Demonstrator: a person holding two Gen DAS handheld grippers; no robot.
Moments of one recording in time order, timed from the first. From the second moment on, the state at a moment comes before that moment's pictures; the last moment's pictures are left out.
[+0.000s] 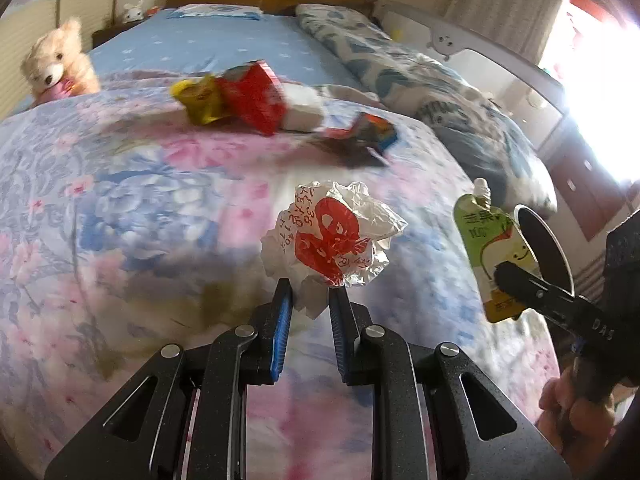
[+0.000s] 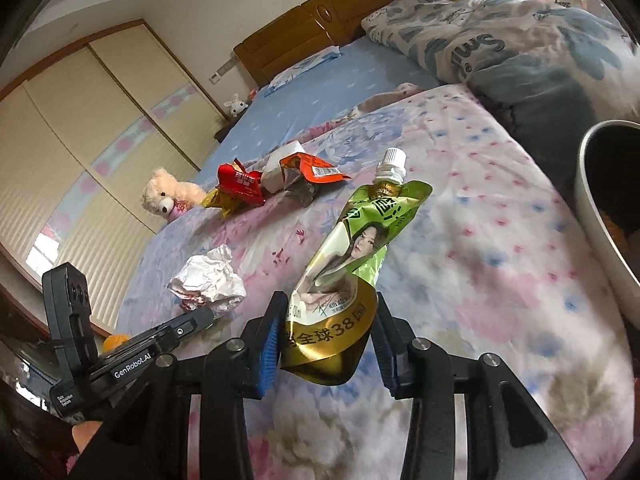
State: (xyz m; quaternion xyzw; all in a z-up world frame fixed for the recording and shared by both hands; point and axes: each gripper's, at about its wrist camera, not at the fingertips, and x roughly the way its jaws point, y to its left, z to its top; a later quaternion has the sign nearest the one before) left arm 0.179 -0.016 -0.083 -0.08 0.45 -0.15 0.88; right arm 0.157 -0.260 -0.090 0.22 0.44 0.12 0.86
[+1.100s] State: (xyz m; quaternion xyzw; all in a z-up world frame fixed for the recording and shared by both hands) left arm 0.141 -0.155 -0.055 0.00 0.43 -0.28 0.86; right arm 0.069 -0.368 -0.057 0.22 0.40 0.03 0.89
